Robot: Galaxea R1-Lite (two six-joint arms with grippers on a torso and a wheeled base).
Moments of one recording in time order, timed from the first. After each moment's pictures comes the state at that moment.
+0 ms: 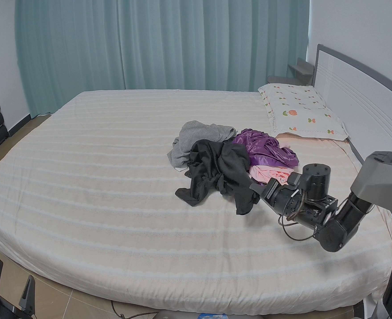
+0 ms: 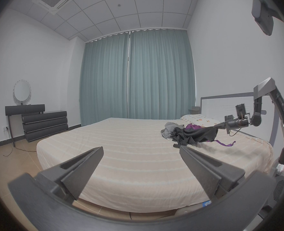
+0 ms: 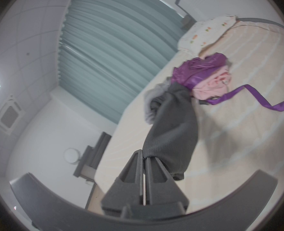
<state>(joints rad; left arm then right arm) 0.00 0.02 -0.02 0.00 0.03 -0.01 0.42 2.19 -0.72 -1.21 0.12 0.88</state>
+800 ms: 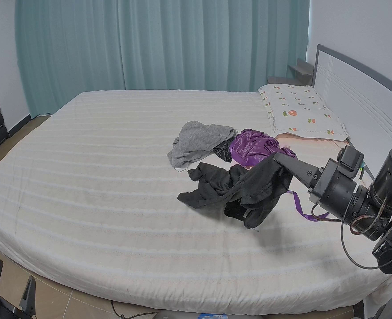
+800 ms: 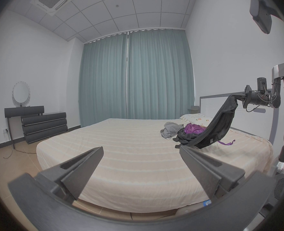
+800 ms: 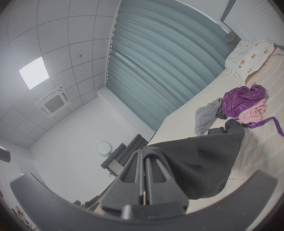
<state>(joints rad) 0.00 0.02 -0.02 0.00 0.02 0.01 0.57 1.64 -0.40 -1.37 0.20 0.80</state>
